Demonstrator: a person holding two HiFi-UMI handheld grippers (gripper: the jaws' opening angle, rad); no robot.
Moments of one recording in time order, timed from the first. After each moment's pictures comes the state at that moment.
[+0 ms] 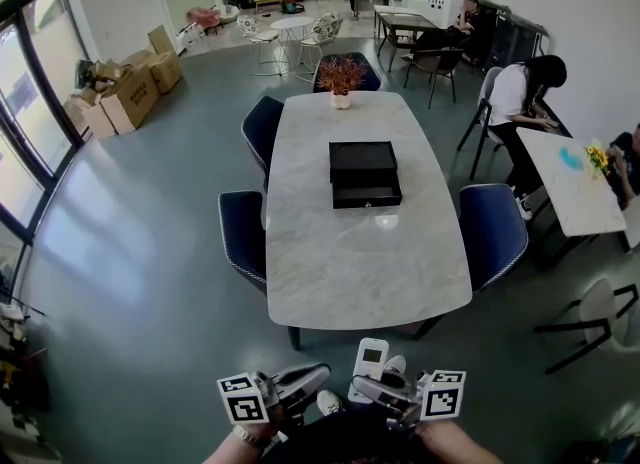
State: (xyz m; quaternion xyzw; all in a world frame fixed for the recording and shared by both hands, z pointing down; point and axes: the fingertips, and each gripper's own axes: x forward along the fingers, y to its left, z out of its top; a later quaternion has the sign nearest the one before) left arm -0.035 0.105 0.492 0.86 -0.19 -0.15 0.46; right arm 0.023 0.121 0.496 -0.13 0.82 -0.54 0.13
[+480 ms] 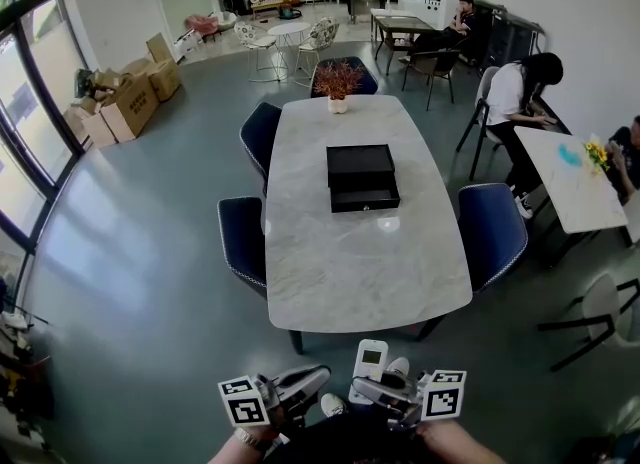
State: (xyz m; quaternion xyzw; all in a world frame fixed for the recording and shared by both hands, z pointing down) left arm -0.033 0.106 0.491 0.86 -0.19 -0.15 0.45; right arm 0.025 0.122 0.496 -0.13 0.83 -0.53 0.13
